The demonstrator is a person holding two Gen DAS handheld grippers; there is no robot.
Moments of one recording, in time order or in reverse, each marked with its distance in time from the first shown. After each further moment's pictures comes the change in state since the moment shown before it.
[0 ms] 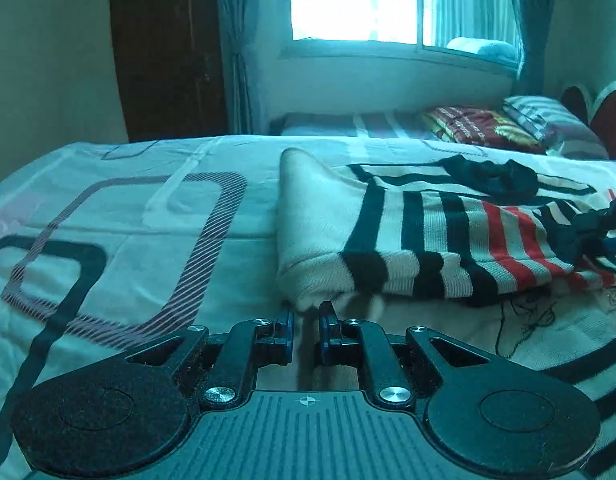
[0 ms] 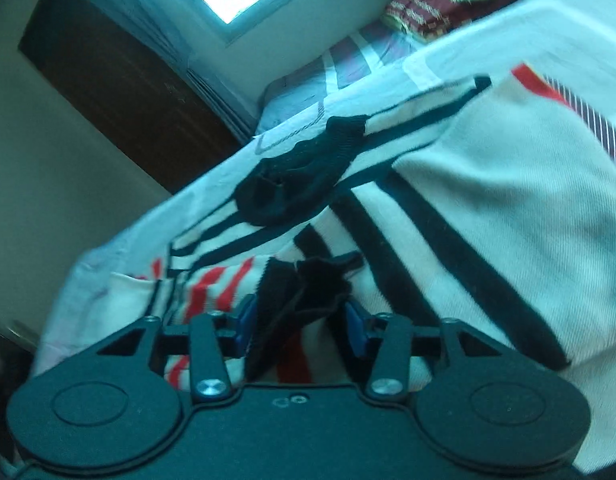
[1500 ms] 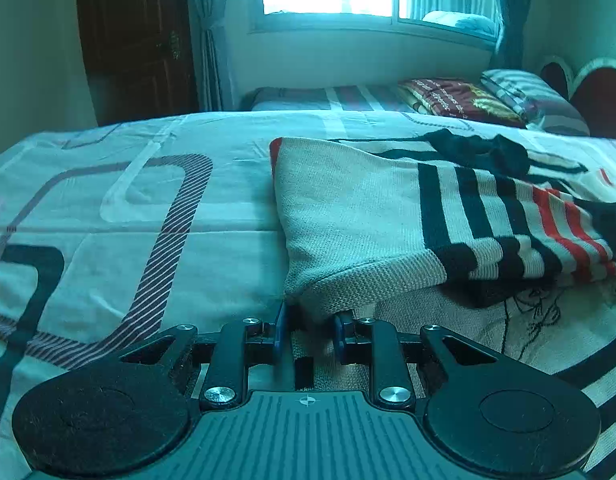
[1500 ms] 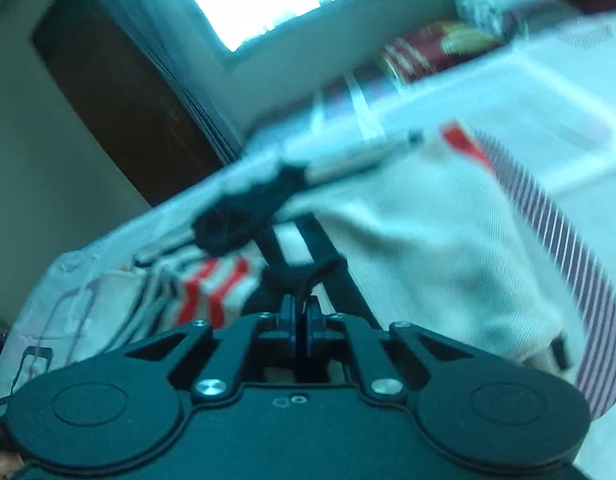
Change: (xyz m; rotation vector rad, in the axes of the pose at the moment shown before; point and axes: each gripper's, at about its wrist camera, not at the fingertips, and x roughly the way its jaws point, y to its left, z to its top) left arm 0.030 -0.006 0.016 0.007 0.081 -0.086; right arm -0.050 -0.047 -0.002 -0.093 -0.140 -0.021
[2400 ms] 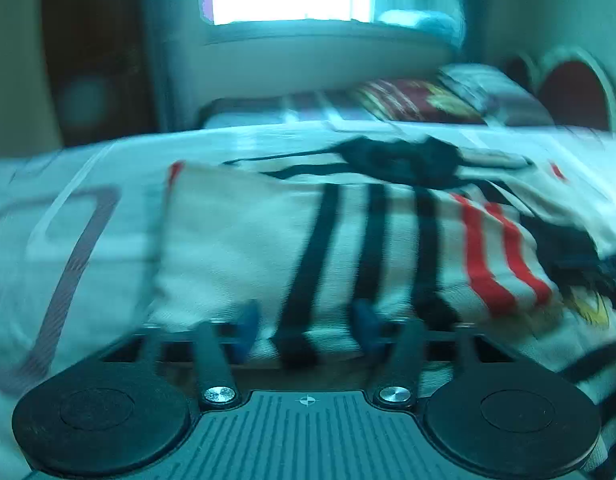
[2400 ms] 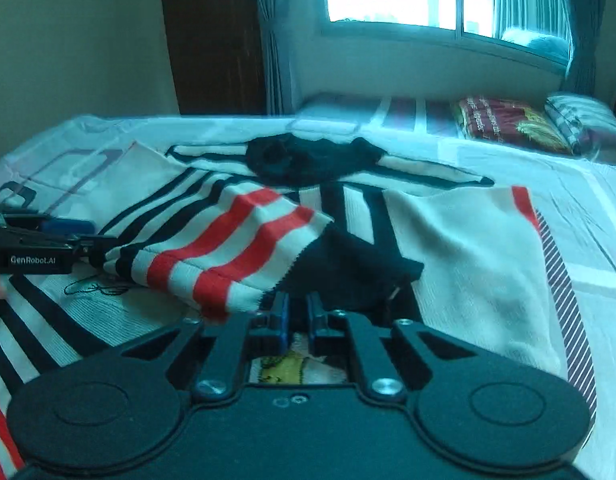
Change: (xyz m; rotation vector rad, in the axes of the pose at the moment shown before) left arm 0.001 -0.070 0.015 0.034 -0.024 -0.092; right arm 0.008 0.041 -0.034 -0.474 0.092 -0.045
